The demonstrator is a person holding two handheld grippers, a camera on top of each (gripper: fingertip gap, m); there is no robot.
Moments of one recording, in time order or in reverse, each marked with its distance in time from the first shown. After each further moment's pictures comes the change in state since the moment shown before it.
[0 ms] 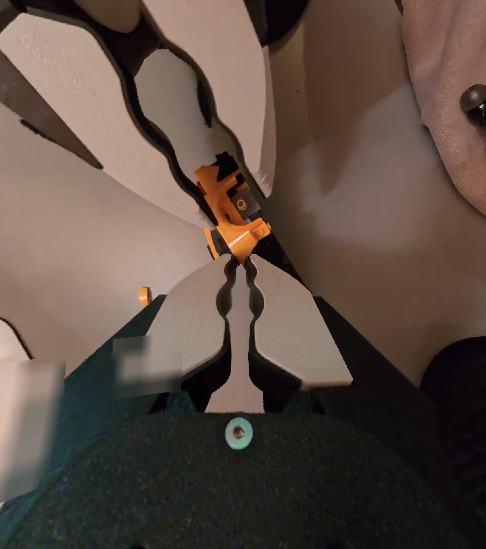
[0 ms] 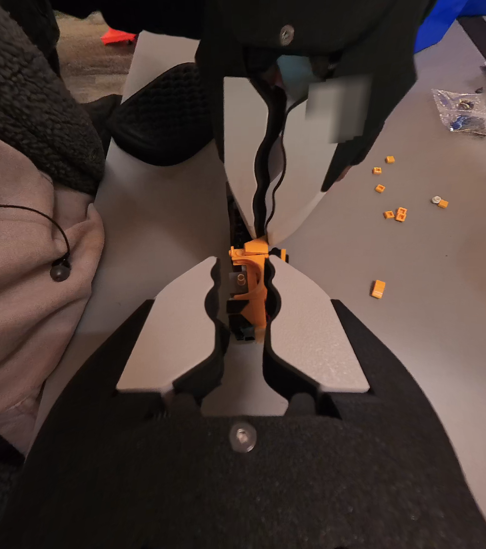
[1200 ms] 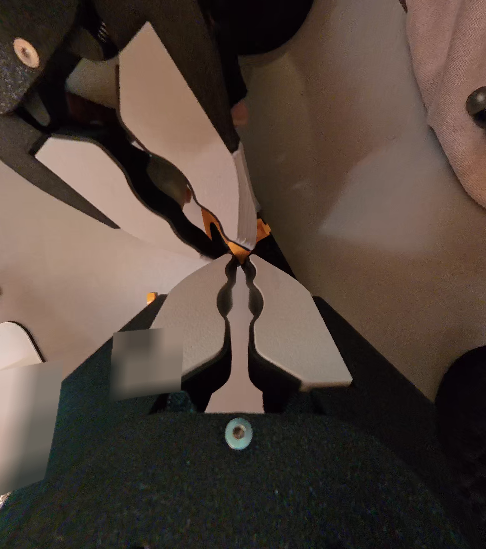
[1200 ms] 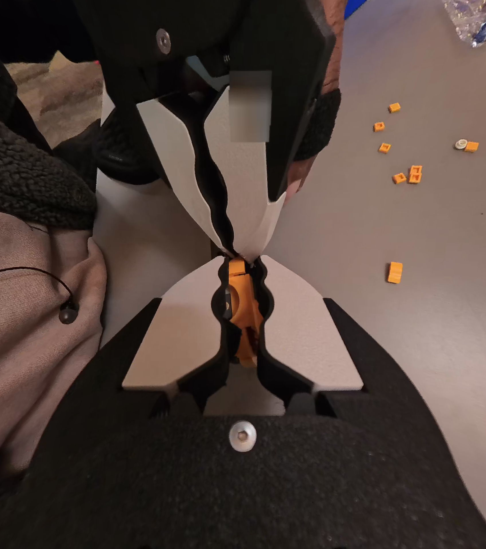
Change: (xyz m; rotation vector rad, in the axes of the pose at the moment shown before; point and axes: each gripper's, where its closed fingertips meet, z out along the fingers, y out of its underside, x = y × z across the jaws) left arm -0.005 -0.002 0.003 0.023 -0.033 0.030; right arm 0.019 0.001 0.015 -0.067 -0.026 0.243
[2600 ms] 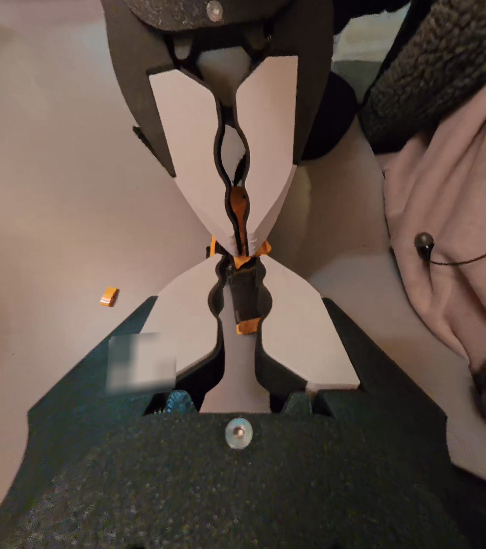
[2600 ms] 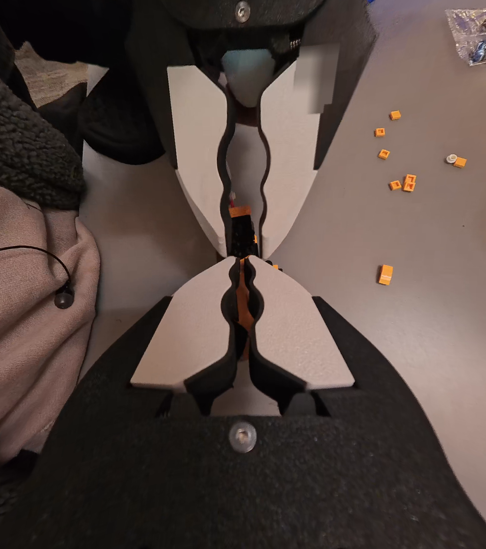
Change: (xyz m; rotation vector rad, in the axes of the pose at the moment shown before) left arm 0.005 -0.011 -0.008 0.366 -0.058 -0.420; right arm -0.019 0.005 0.000 -0.059 0.052 -0.104
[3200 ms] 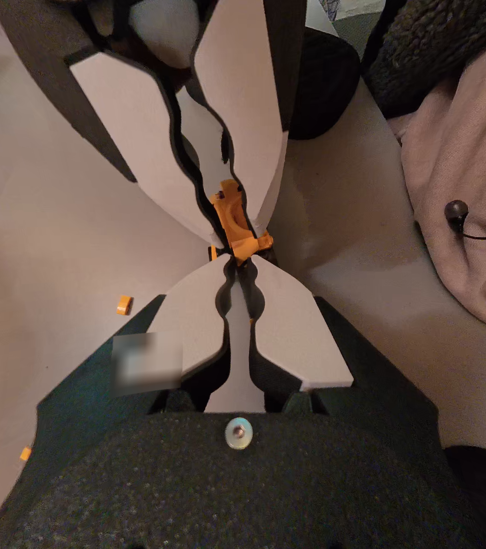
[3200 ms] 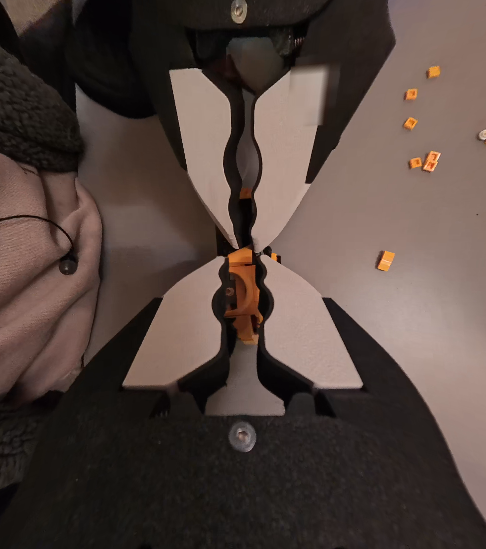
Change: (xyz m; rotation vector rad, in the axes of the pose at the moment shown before) left arm 0.002 0.004 0.003 -0.043 -0.024 0.143; right arm -0.002 0.005 -0.010 -0.218 -0.048 -0.039
